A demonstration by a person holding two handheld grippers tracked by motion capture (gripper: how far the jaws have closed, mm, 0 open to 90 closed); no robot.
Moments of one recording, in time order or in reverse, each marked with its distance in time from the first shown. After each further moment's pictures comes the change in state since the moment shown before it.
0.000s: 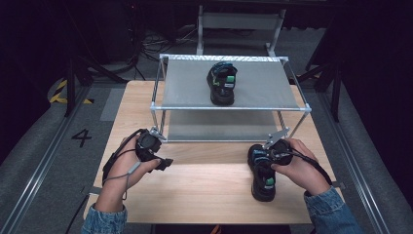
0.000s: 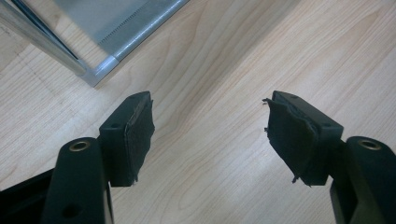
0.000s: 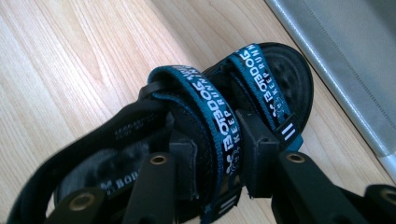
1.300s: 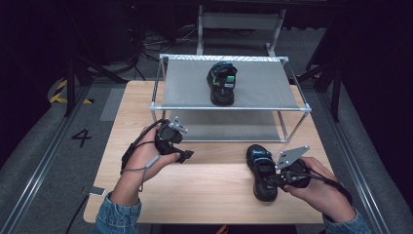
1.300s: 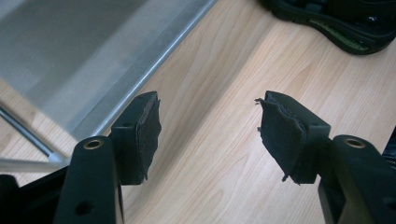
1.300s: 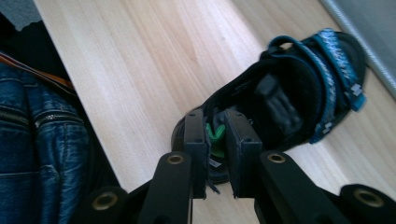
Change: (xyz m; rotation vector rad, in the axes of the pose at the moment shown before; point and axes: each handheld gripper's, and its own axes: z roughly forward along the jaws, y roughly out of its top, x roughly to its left) left arm -0.029 0.049 -0.008 -0.094 -0.062 0.124; right arm 0.054 -0.028 -0.051 -0.070 0.096 -0.037
